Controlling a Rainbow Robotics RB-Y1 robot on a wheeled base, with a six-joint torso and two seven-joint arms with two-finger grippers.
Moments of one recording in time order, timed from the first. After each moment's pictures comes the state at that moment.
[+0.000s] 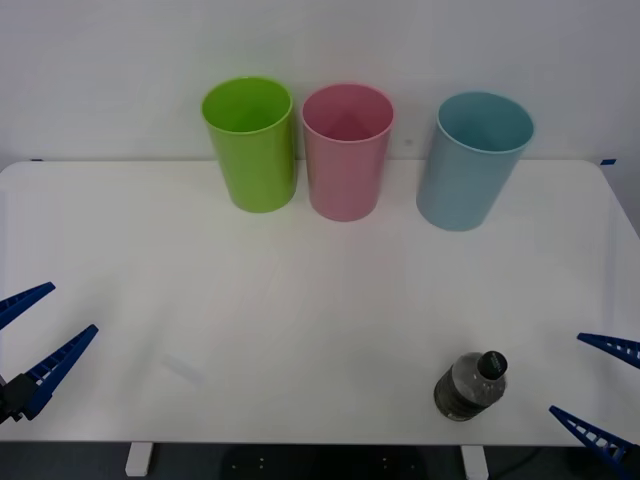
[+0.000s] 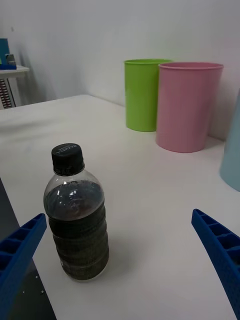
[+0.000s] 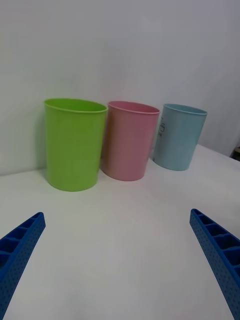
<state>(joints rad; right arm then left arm) 0.34 -0.61 -0.35 -1.43 0.91 -1.41 0.37 0.35 0.40 0.52 -1.66 -0.96 -1.22 0.00</state>
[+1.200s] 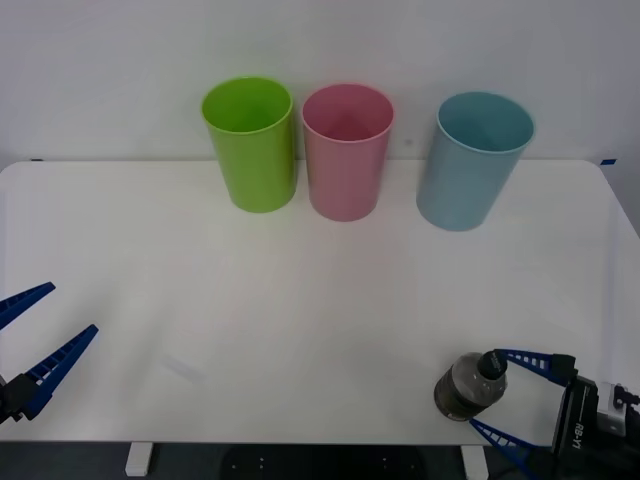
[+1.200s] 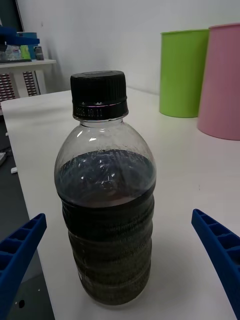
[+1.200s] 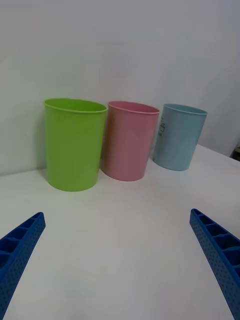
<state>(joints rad) 0.16 -0.52 -0.12 -1.18 0.98 -1.39 0.56 0.35 0.40 0.52 -1.66 -0.96 -1.22 0.00</state>
